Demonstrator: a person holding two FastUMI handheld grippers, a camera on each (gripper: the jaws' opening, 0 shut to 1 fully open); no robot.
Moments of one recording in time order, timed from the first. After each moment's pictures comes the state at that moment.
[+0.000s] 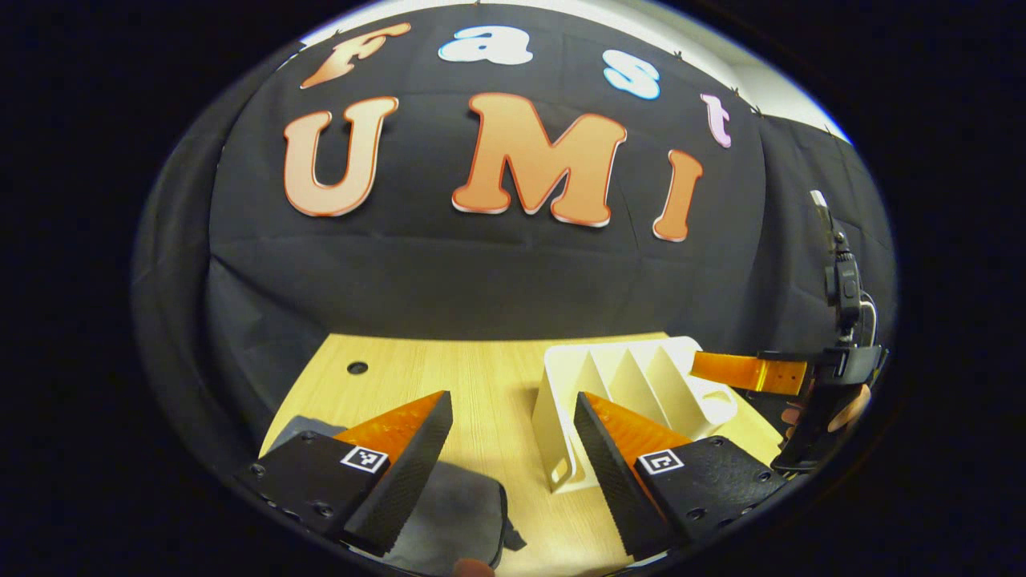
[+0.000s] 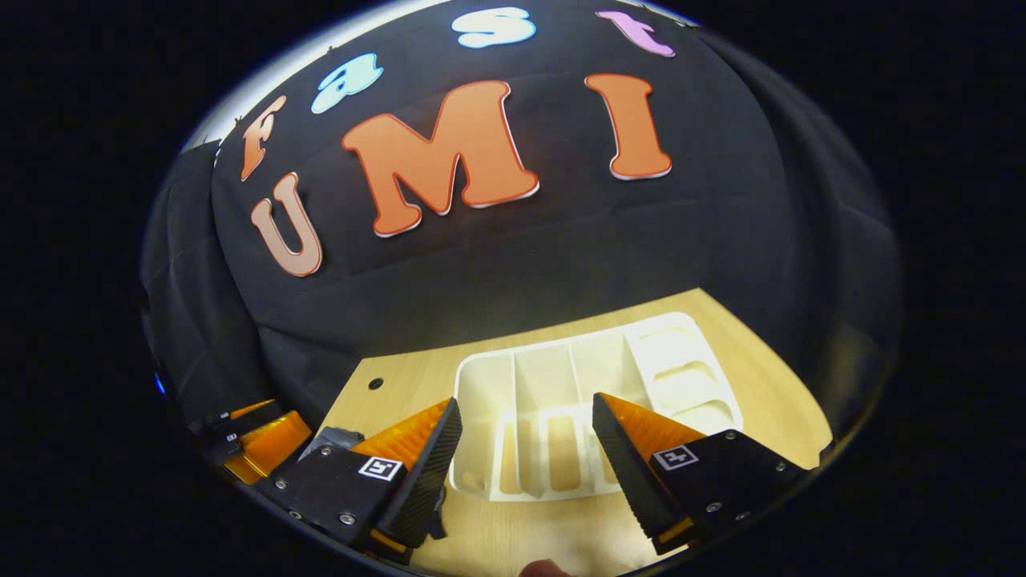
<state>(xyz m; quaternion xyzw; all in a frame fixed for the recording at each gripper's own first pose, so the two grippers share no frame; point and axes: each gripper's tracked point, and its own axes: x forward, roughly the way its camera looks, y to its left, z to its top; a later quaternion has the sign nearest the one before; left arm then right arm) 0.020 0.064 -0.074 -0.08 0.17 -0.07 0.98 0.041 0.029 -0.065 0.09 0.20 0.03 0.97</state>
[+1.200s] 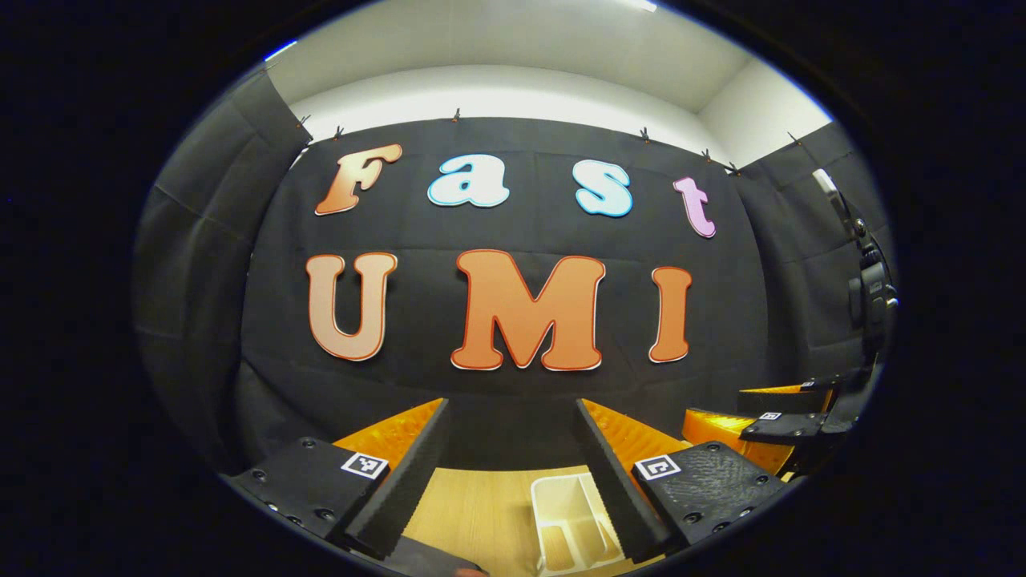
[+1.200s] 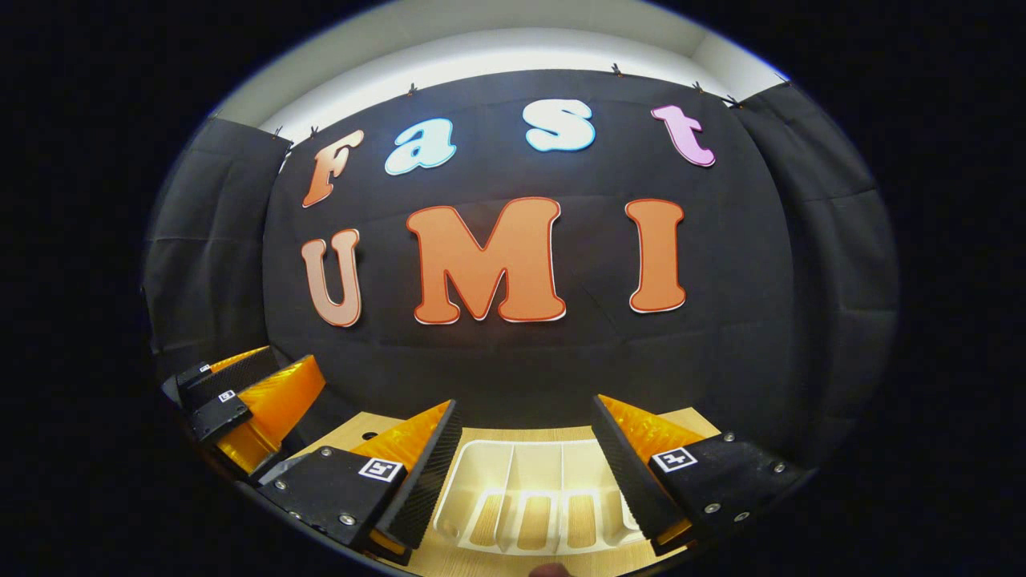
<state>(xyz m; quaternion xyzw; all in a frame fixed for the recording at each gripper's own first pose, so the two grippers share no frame) 0.004 0.027 0.057 -0.05 -0.07 0.00 1.00 0.015 0.027 0.038 0.02 0.01 0.05 1.00</state>
